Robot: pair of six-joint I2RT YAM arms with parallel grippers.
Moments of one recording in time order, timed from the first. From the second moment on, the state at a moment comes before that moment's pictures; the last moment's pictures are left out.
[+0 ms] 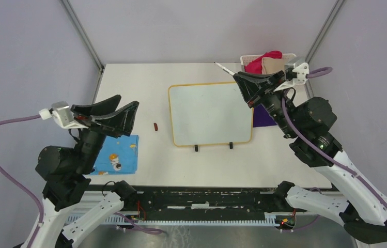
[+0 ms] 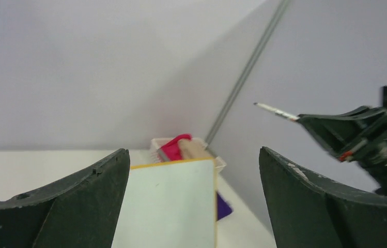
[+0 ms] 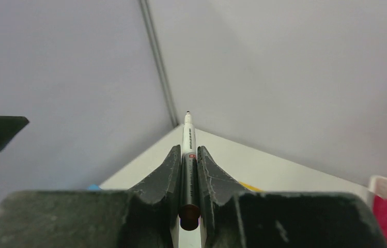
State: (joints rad) left arm -0.64 0.49 1.09 -0.15 -0.15 -0.43; right arm 0.78 0.93 1.29 -0.01 0.10 0.17
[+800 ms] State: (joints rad) left arm -0.63 0.78 0.86 -0.35 -0.50 -0.30; right arm 1.05 1.03 0.92 0.07 0.60 -0.16
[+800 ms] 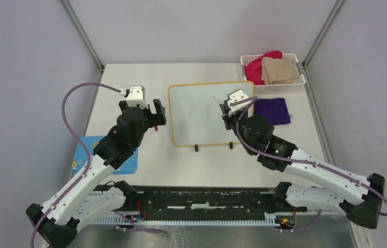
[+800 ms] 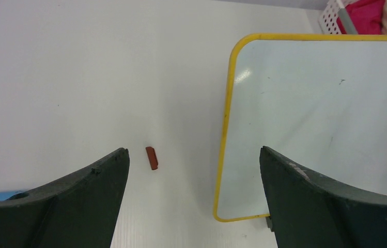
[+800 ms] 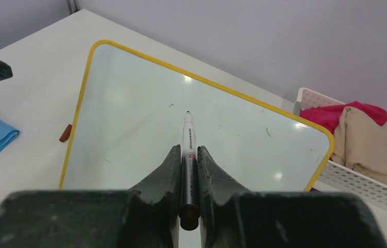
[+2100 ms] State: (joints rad) left arm -0.21 1.08 0.88 -0.03 0.08 -0.48; right arm 1.15 0.86 0.70 0.26 0.61 -0.24
